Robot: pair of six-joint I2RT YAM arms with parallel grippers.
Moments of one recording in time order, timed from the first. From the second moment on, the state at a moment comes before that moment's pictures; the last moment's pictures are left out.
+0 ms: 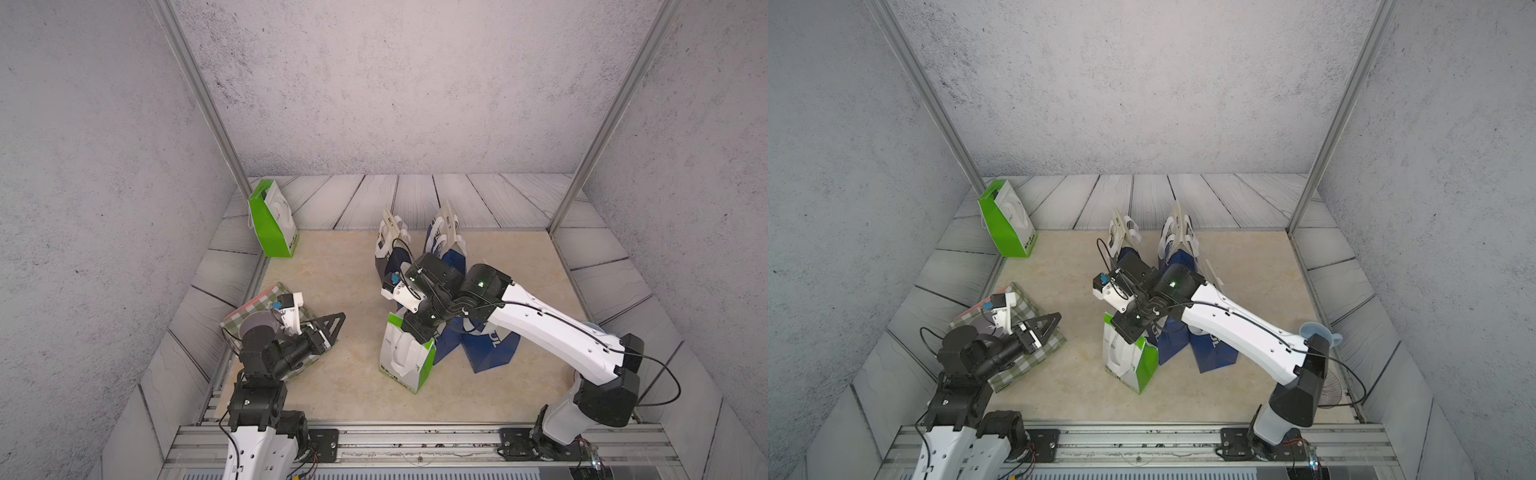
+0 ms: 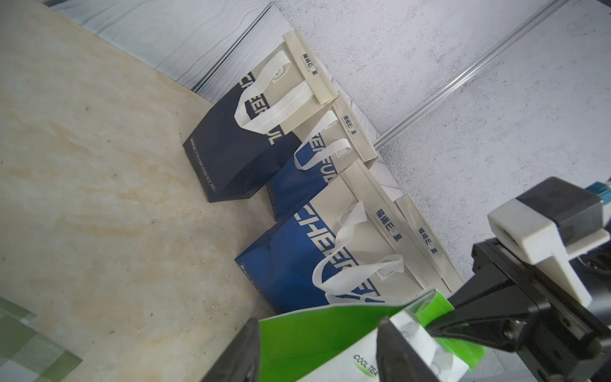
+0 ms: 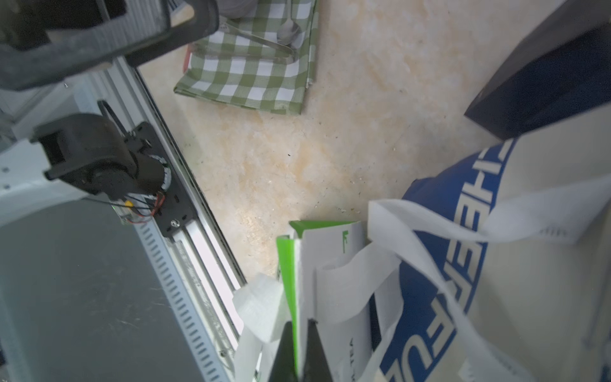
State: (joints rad) left arm -0.02 0.39 0.47 -0.26 0.71 -0.70; right arm 1.01 1.64 1.79 -1.20 -0.19 0.01
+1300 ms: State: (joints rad) left arm -0.42 0.34 0.15 0.11 0.54 -0.65; right arm 0.95 1.99 2.23 -1.43 -0.42 -0.73
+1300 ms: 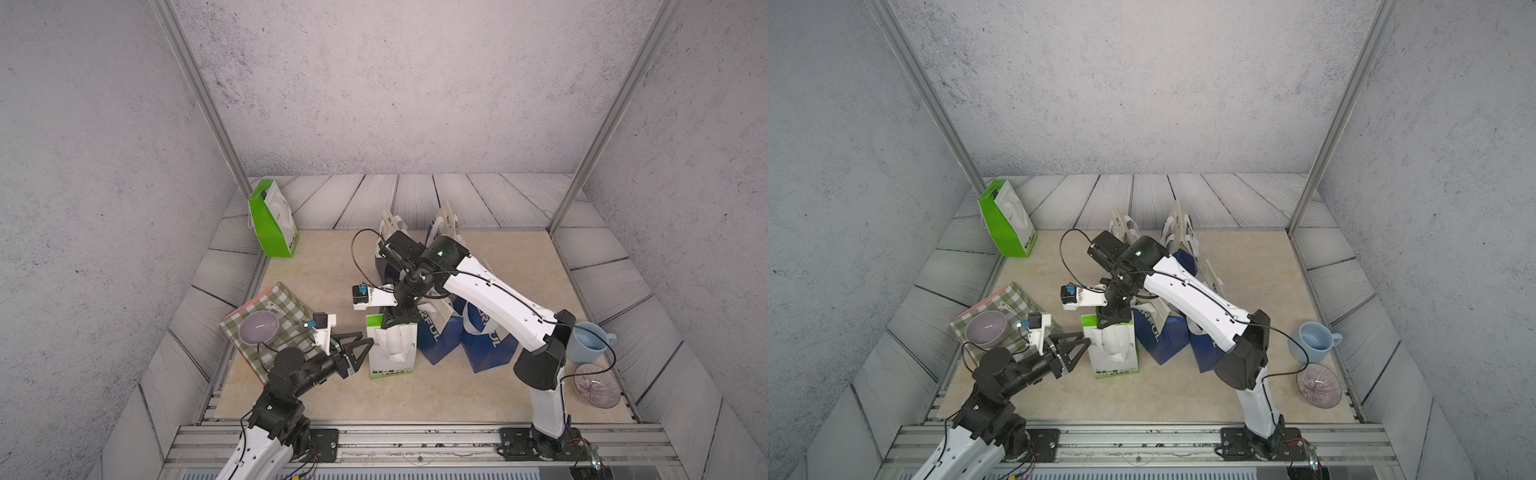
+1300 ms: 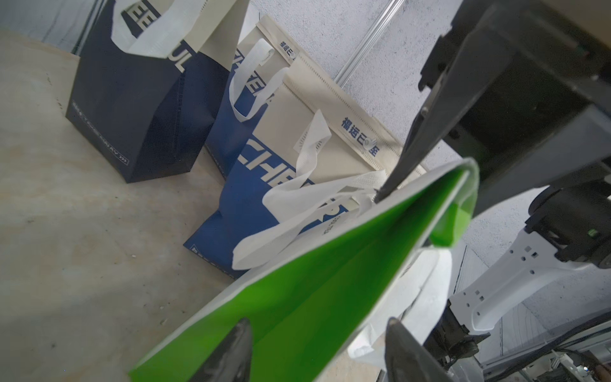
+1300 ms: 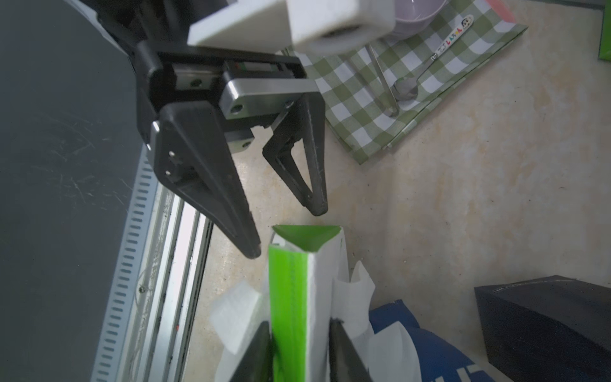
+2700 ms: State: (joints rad) left arm -0.74 0.34 0.17 0.08 0.20 -0.54; right arm 1.14 1.24 1.08 -0.15 -0.07 -0.55
